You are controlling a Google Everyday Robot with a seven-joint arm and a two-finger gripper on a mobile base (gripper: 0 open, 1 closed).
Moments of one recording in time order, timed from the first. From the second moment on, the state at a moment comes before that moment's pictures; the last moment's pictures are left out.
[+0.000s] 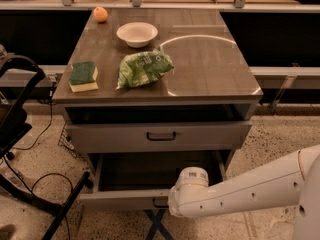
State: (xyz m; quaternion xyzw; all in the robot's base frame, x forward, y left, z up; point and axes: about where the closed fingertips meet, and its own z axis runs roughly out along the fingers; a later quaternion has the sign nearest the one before) arm 0.438 -0.057 0.412 -0.71 0.69 -0.02 0.14
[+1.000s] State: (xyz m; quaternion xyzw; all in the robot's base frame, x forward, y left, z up) arm 0.438 -0.057 0.415 -0.71 0.69 -0.03 0.14
